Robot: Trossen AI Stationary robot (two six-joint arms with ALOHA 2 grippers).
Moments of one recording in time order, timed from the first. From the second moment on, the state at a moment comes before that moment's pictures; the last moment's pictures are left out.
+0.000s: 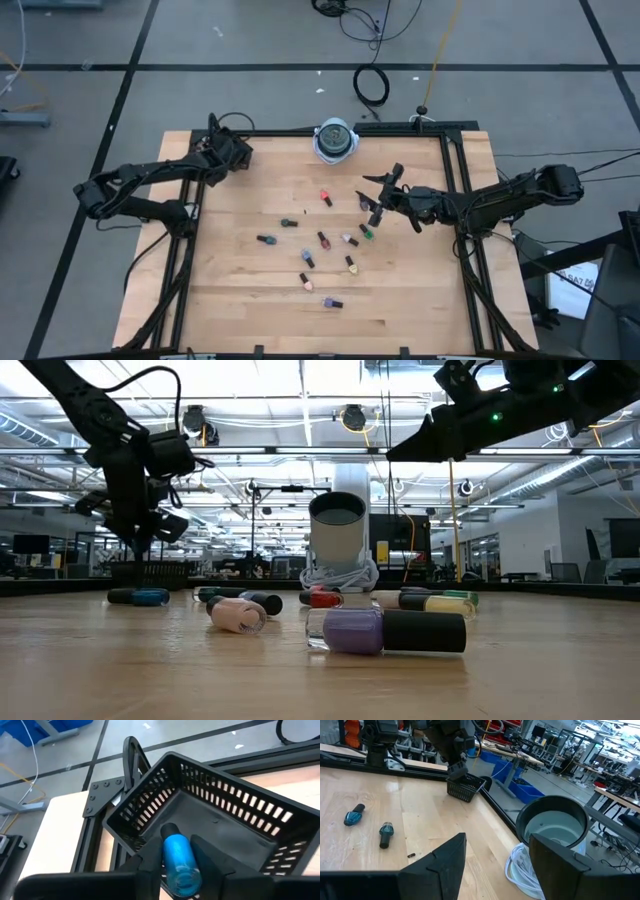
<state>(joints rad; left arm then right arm) 0.72 1.24 0.53 -0.33 -0.75 -0.53 0.05 1.21 0.46 0.61 0.55 -0.23</state>
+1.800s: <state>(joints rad) 0.84 1.24 0.53 -0.28 -0.50 -0.54 0.05 1.21 0.47 0.60 0.55 -0.23</state>
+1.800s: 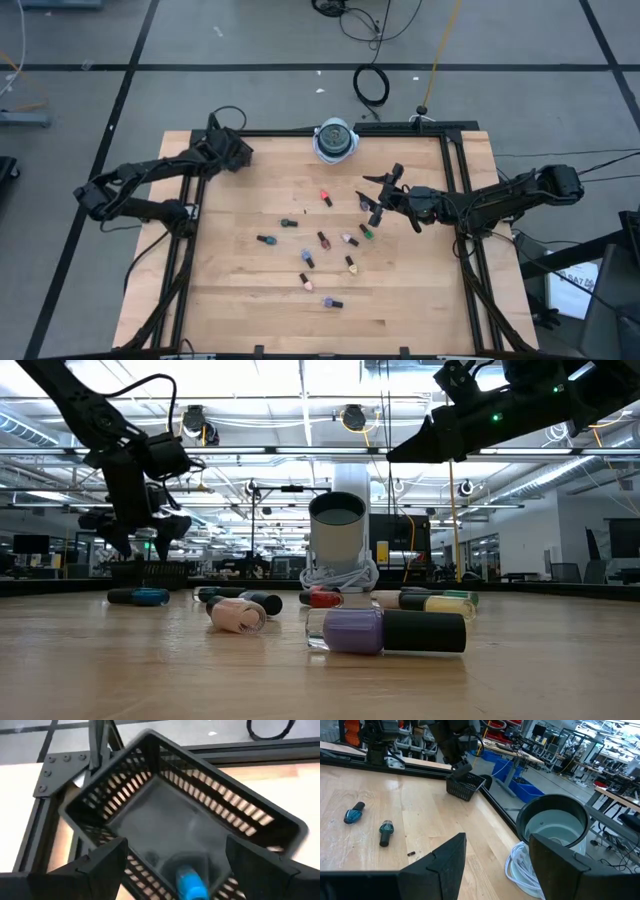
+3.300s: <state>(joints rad) 0.53 0.98 0.53 0.10 -0.13 -0.29 0.05 1.42 0.47 0.26 0.47 0.37</state>
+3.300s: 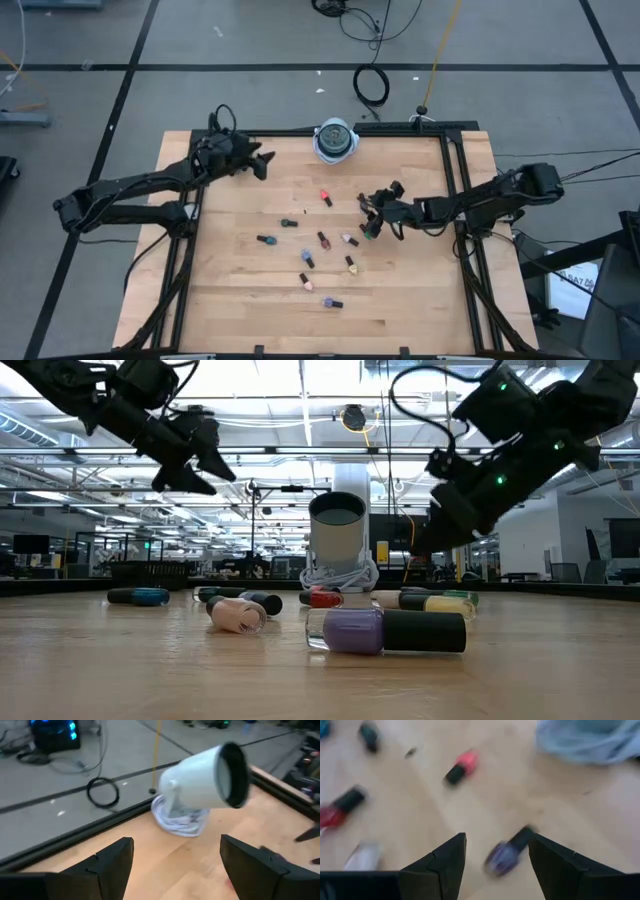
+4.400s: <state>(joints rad) 0.49 0.98 0.53 0.11 -0.14 -0.27 0.22 1.46 0.47 0.17 0.34 0.46</state>
